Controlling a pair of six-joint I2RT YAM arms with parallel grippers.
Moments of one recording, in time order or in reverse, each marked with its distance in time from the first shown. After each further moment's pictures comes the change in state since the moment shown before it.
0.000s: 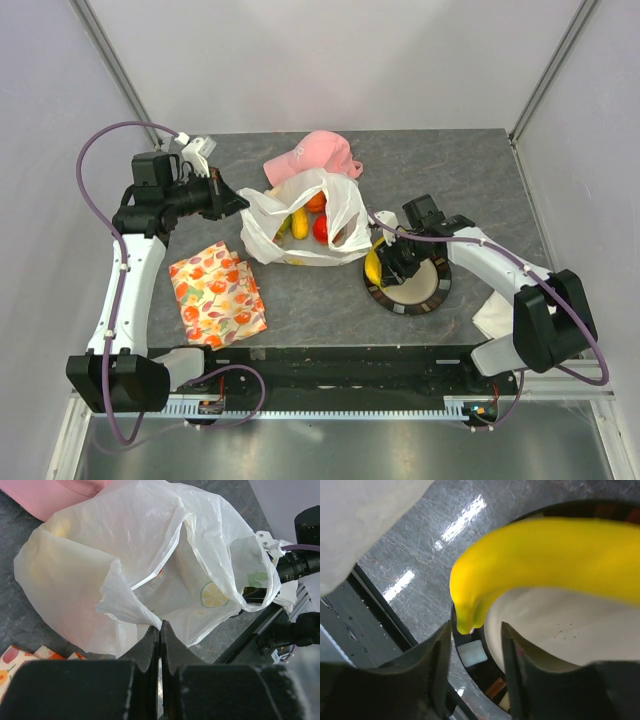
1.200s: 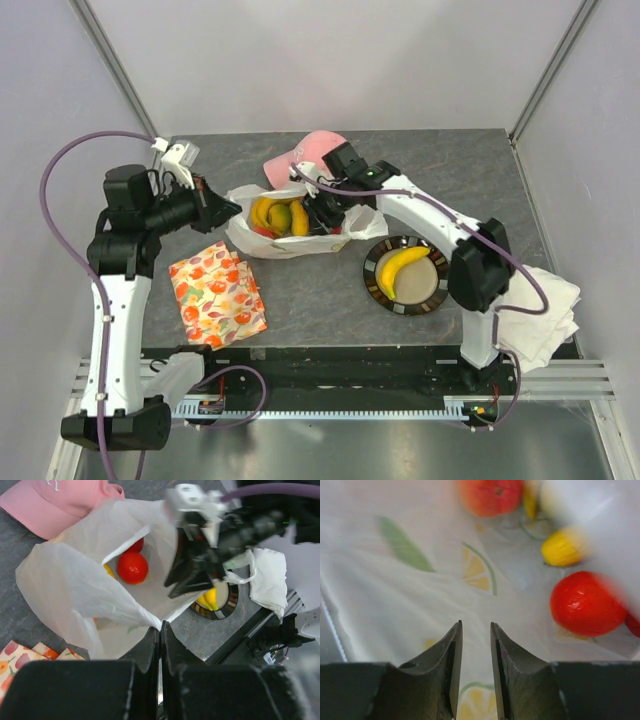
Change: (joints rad) left arm 0.000 -0.178 0.050 -0.090 -0.011 -0.039; right arm 0.262 0.457 0.795 -0.099 -0.050 0.073
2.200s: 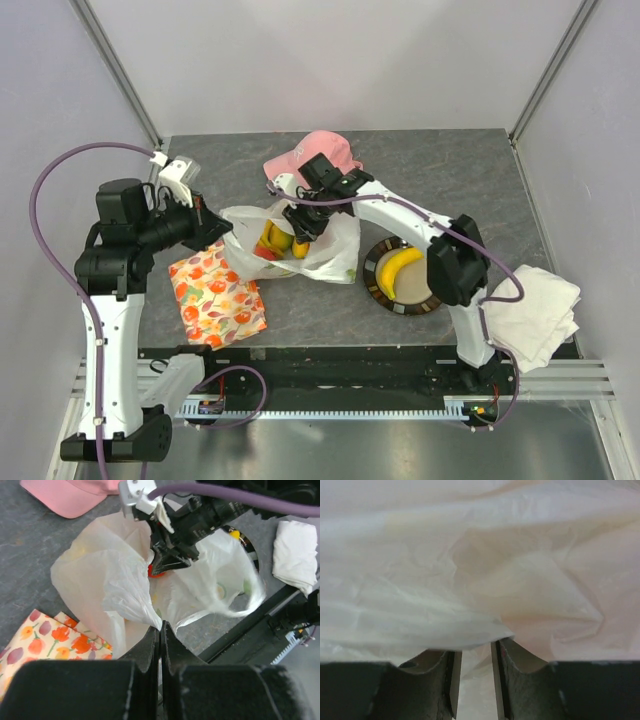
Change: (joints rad) left arm 0.000 -0.091 0.060 -0.240 -0.069 0.157; right arm 0.082 0.152 0.092 0.024 0.149 -0.042
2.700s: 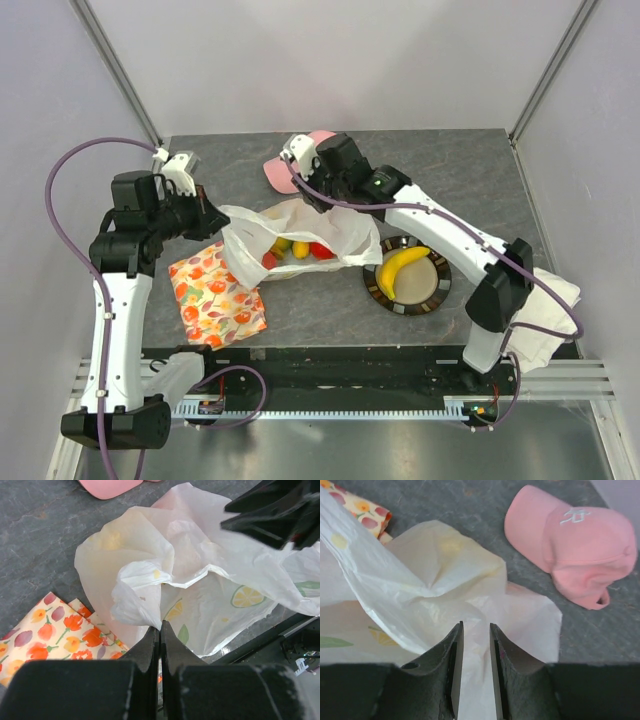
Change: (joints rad) left arm 0.000 0.076 -0.063 0.087 -0.146 -0.087; right arm 0.025 -0.235 -0.051 0.153 0.338 0.049
